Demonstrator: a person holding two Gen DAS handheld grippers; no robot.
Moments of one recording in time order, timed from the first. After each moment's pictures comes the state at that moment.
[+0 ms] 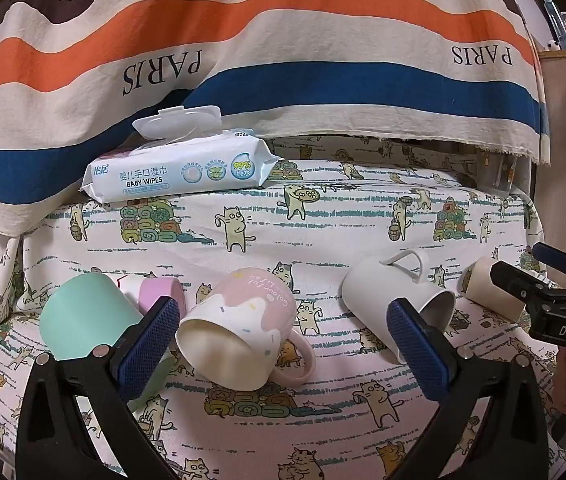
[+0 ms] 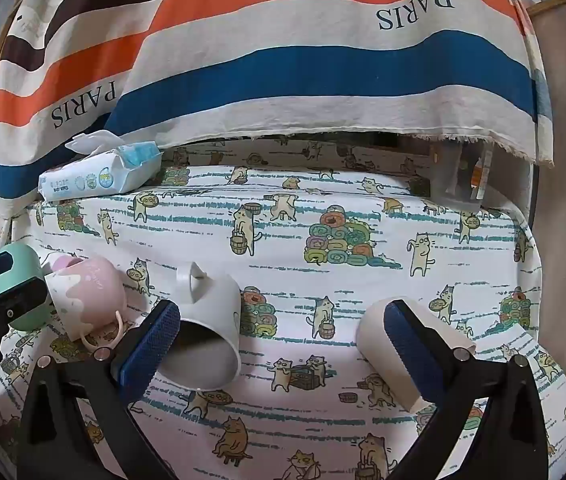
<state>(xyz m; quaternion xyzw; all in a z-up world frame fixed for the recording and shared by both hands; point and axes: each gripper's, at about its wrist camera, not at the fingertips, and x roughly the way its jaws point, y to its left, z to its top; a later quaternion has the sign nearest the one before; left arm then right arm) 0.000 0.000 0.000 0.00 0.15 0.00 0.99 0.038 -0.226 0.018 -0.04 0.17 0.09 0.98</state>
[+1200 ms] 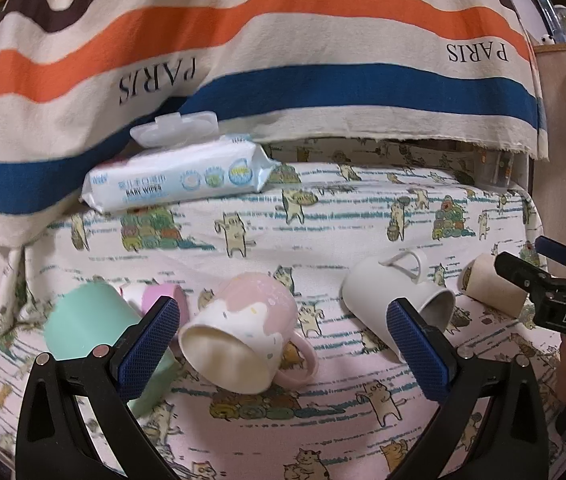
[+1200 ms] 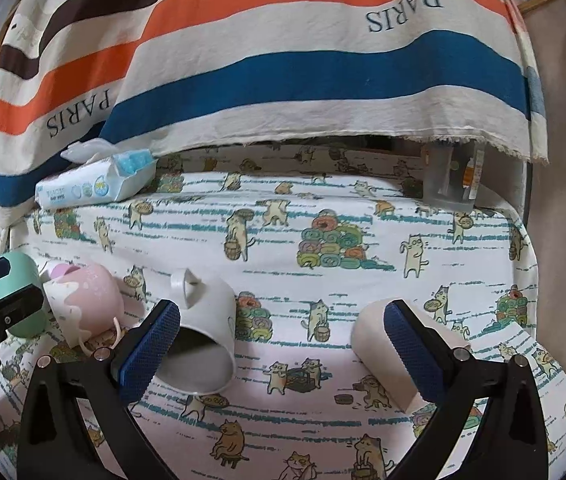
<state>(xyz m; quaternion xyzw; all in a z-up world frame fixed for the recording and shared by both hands) -0.002 0.001 0.008 0.01 0.14 0.00 0.99 0.037 -0.236 0.026 -0.02 0.15 0.08 0.98</state>
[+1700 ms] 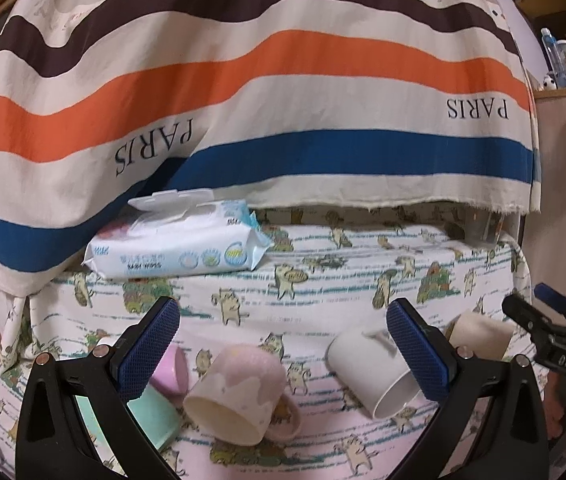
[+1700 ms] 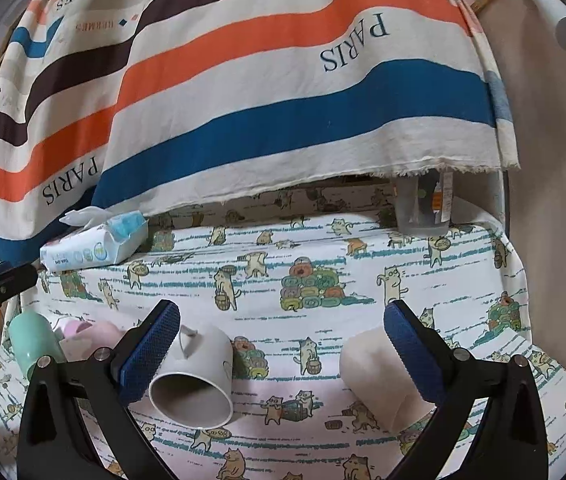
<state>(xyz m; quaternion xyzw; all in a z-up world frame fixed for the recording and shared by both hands) -0.001 -0.003 0.067 -0.01 0.10 -0.01 1.00 0.021 -0.266 0.054 0.04 0.10 0.08 0.99</state>
